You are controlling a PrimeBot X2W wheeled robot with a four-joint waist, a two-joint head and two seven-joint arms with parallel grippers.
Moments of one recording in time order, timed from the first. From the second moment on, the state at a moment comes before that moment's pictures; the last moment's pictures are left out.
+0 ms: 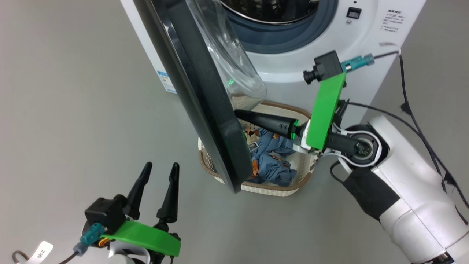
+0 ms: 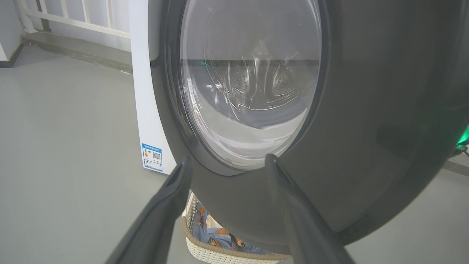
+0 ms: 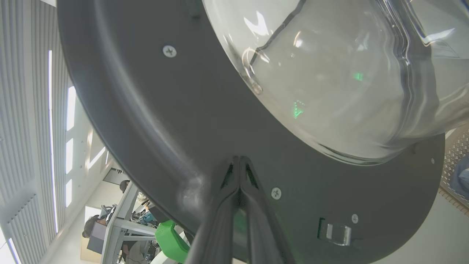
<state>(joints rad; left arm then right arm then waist) -0.18 0.04 -0.26 0.18 -0.43 -0.13 -0.26 -0.82 -0.22 0.56 0.39 1.57 0.13 0.64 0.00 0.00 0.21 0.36</state>
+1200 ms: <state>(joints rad) -0.07 0.14 -0.18 0.19 -0.45 -0.13 -0.26 -0.45 -0.42 0.51 0.31 1.48 0.13 0.35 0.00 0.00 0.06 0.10</state>
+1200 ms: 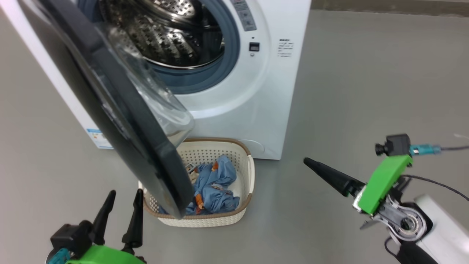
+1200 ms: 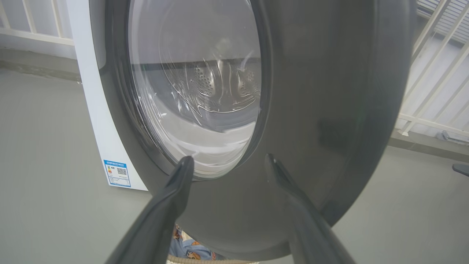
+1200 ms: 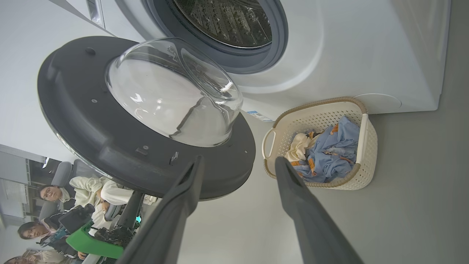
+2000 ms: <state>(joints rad) -0.04 0.14 -0.13 0.19 -0.45 -0.13 -0.26 -0.37 -0.56 0.73 0.49 1.25 0.13 -0.24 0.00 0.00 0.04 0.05</state>
